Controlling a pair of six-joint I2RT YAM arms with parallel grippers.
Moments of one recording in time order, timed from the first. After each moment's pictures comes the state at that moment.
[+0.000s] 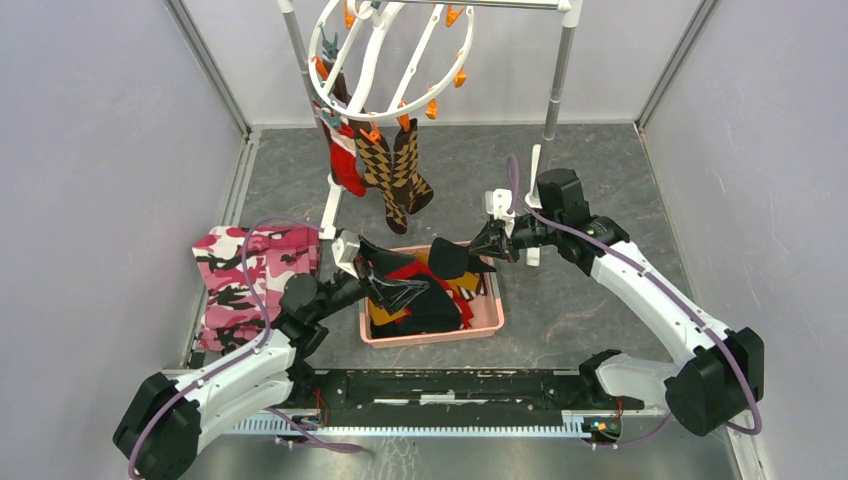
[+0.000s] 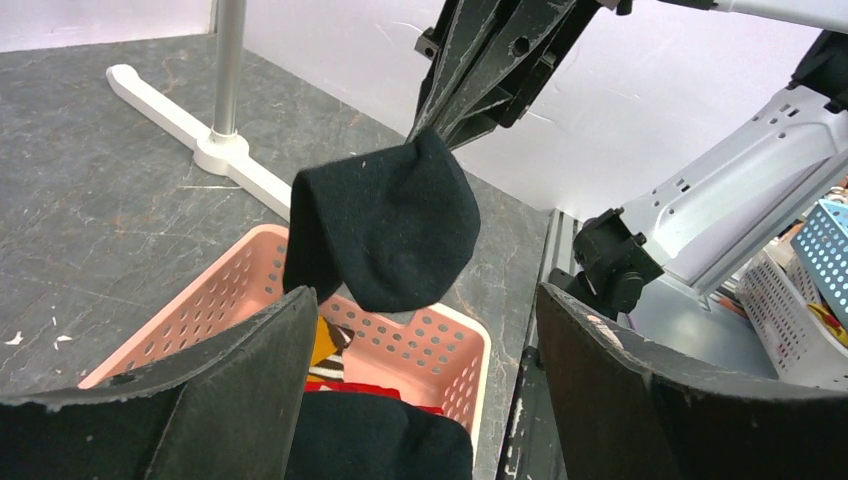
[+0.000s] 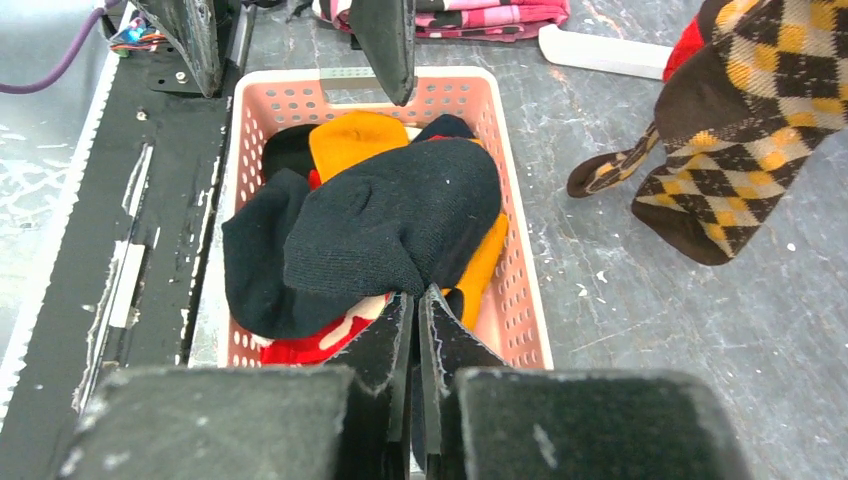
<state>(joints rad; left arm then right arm) -0.64 0.81 0.21 0.84 0.47 -0.49 0.46 1.20 0.99 -0.39 -0.98 -0.64</state>
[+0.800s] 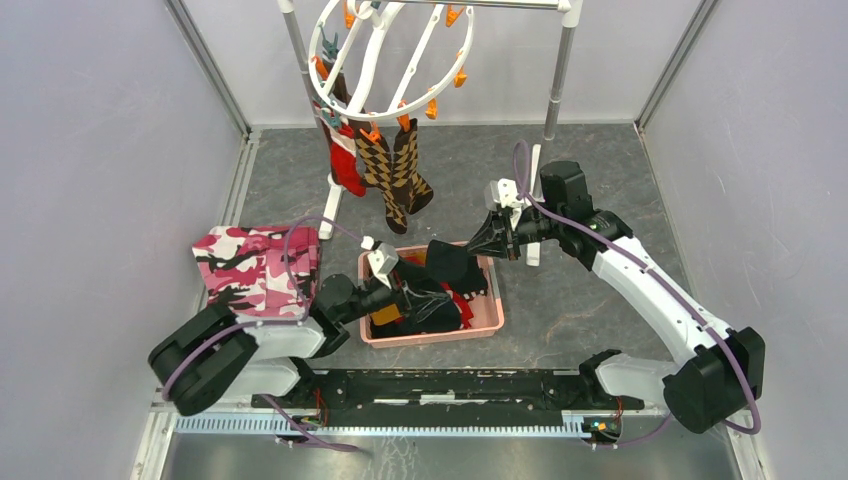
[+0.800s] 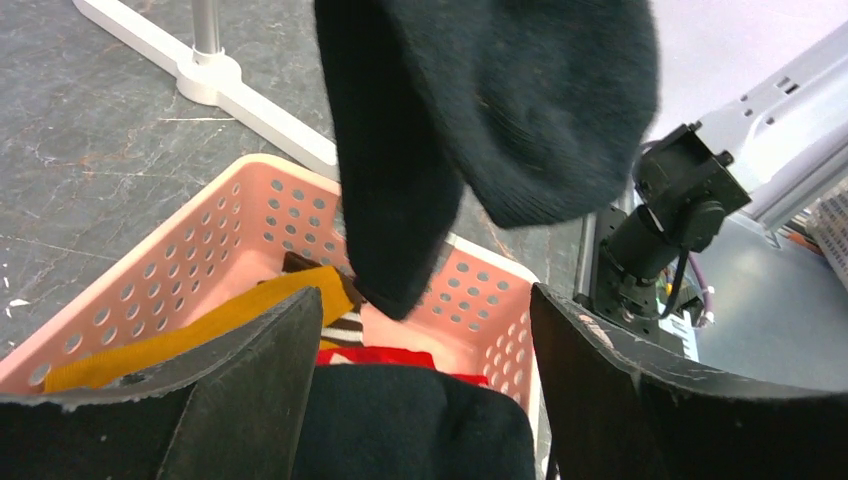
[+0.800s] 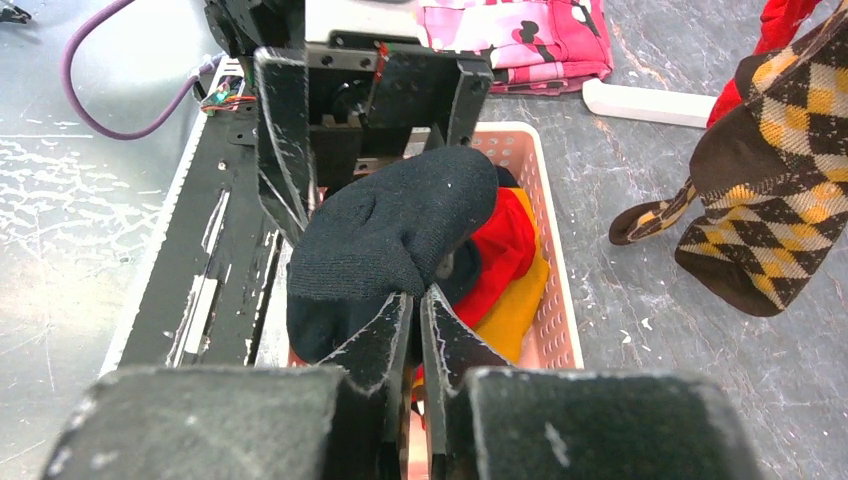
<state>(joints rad) -0.80 1.20 0.16 1.14 0.38 -0.35 0.45 1.21 1.04 -0.39 -1.12 -0.53</state>
